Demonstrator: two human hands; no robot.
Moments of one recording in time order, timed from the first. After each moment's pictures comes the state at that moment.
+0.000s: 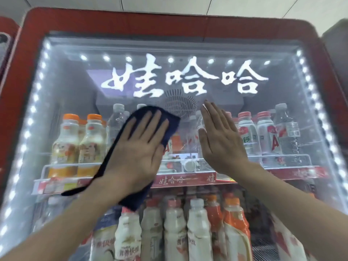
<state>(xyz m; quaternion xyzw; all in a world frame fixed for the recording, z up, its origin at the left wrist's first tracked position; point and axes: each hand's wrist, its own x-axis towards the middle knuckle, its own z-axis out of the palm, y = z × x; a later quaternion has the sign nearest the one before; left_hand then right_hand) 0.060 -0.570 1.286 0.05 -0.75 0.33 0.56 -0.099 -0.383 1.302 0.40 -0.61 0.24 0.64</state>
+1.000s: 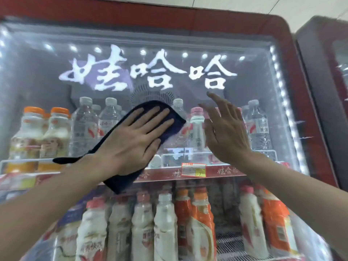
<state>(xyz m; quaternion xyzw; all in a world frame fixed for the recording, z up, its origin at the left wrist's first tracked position) 0.017 -0.517 1.312 -0.02 -0.76 0.41 0.50 -0.147 -0.298 1.309 0.40 -0.57 0.28 0.66</state>
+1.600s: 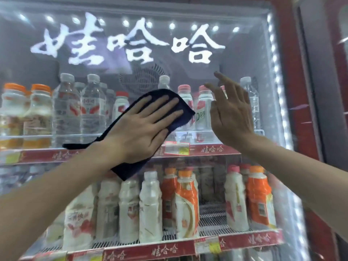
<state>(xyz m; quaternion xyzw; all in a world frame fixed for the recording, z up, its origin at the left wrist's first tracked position) -0.023 -0.469 1.287 -0.05 -0.76 0.42 0.50 -0.179 -0.257 1.294 0.39 -0.57 0.29 0.67</state>
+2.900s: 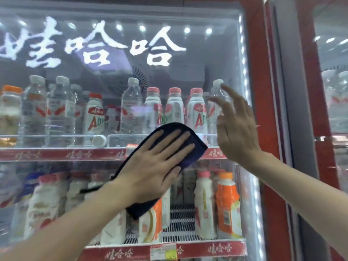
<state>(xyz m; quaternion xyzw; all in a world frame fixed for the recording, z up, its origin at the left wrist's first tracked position) -0.109 -0.371 1.216 -0.07 -0.77 0.41 0.47 -0.259 -0.168 1.273 0.45 -0.53 0.35 0.63</state>
